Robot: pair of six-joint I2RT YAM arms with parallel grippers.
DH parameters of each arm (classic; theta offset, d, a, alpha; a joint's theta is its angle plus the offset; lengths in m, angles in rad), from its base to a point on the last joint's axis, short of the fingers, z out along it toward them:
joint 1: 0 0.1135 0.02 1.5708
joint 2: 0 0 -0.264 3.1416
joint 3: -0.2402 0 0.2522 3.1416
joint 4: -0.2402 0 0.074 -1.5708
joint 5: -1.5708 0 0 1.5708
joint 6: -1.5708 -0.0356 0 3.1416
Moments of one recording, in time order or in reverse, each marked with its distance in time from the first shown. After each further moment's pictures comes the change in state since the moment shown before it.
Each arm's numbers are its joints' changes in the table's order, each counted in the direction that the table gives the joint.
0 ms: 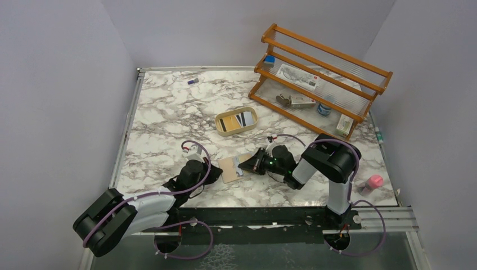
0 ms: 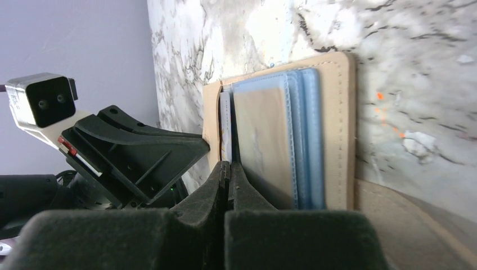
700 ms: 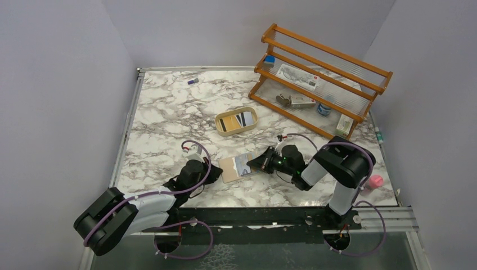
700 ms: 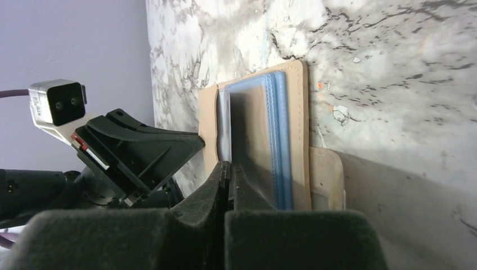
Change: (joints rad) left arm 0.000 -0.018 0.000 0.015 0.000 0.000; right arm -0.076 0.101 0.095 -0.005 0.005 0.042
